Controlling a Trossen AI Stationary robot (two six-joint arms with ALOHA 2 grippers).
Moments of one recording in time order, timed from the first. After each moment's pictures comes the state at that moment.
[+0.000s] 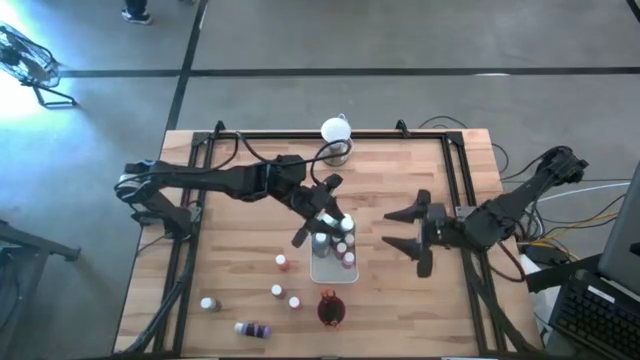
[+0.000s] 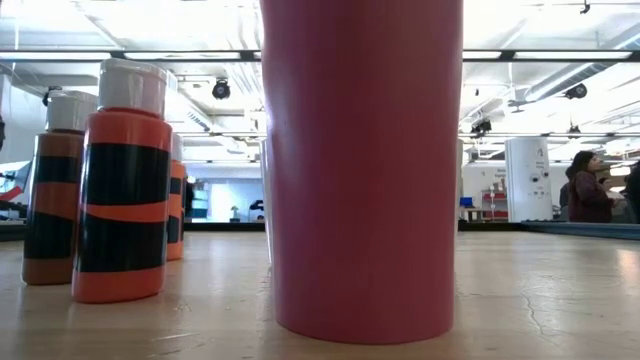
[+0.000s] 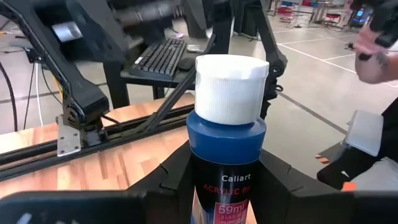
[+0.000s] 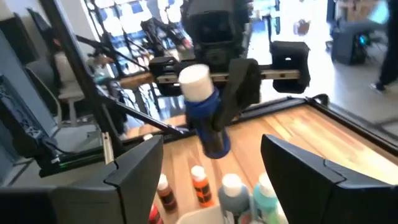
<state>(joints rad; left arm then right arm) 0.02 1.54 1.34 0.00 0.52 0.11 0.61 1.01 0.89 -0.02 0.73 0.36</state>
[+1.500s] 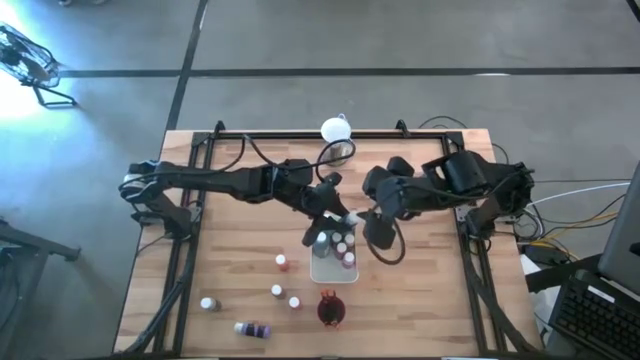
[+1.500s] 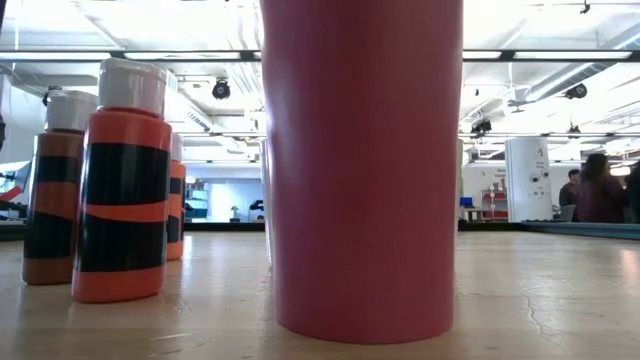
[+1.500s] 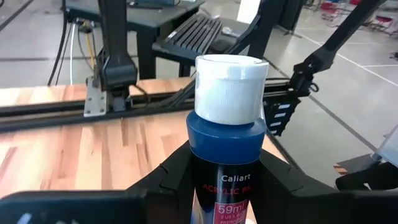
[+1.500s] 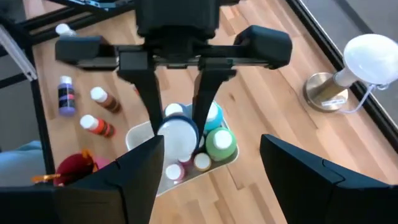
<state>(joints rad) 0.02 1.58 1.34 -0.02 0.38 0.00 0.28 1.78 2.35 -1.54 0.35 0.61</state>
